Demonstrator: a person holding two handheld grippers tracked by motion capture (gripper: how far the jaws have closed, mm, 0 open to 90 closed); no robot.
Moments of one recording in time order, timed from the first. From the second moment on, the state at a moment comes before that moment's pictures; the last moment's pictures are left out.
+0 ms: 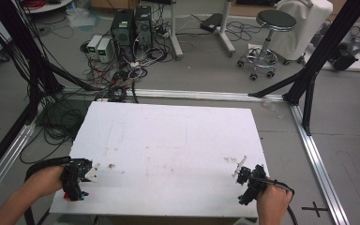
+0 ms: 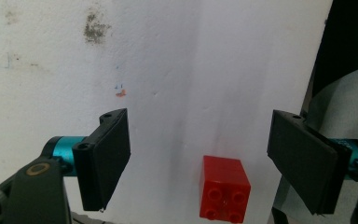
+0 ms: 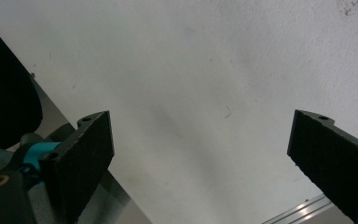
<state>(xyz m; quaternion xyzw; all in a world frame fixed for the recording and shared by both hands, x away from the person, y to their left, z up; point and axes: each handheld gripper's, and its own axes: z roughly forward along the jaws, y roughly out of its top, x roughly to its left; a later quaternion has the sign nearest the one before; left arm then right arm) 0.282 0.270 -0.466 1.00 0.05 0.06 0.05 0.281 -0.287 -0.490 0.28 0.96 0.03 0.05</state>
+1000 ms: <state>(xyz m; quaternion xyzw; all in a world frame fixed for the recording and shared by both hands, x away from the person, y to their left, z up) 0.276 0.308 -0.470 1.00 0.02 0.06 0.03 0.281 -0.285 -0.490 0.28 0.96 0.03 0.05</state>
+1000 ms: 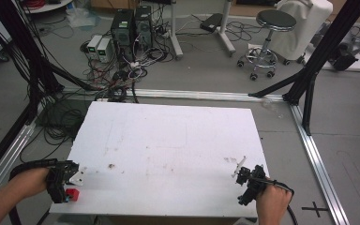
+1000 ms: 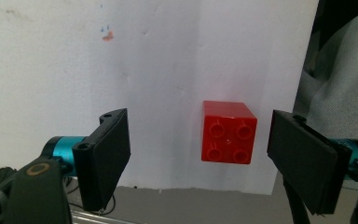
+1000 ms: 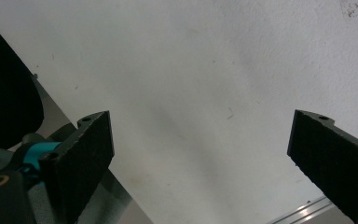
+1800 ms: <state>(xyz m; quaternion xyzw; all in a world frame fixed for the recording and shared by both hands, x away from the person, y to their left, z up) 0.266 0.321 -0.509 1.00 0.02 0.05 0.01 0.281 -0.284 -0.491 0.28 0.96 0.03 0.05</state>
